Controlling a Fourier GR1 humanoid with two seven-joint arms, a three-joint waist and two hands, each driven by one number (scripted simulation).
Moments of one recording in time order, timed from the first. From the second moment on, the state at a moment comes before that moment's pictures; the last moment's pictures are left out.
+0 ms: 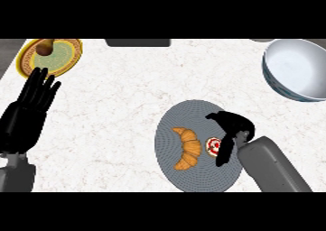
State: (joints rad) left arm -0.14 0.24 0.16 -1.60 0.33 -0.09 0.07; right arm -0.42 -0.24 0.37 -1.27 0.46 0.57 0.73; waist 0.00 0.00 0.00
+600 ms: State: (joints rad) left arm -0.14 0.20 0.14 -1.62 0.30 -0.07 0.09; right arm -0.45 -0.23 0.43 -1.19 0.66 0.58 0.52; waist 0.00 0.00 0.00
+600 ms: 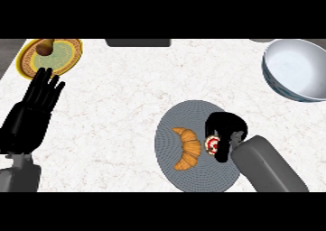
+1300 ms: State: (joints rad) left arm -0.14 0.20 0.17 -1.60 0.30 -0.08 0.08; right arm -0.32 -0.56 0.34 -1.42 0.73 0.41 0.05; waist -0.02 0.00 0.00
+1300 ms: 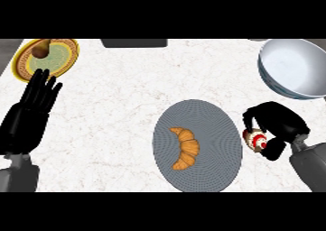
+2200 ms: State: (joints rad) left arm -0.14 0.20 0.17 -1.62 0.30 -0.09 0.09; right arm -0.32 -0.73 -0.17 -1.65 0.61 0.33 0.16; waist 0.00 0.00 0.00
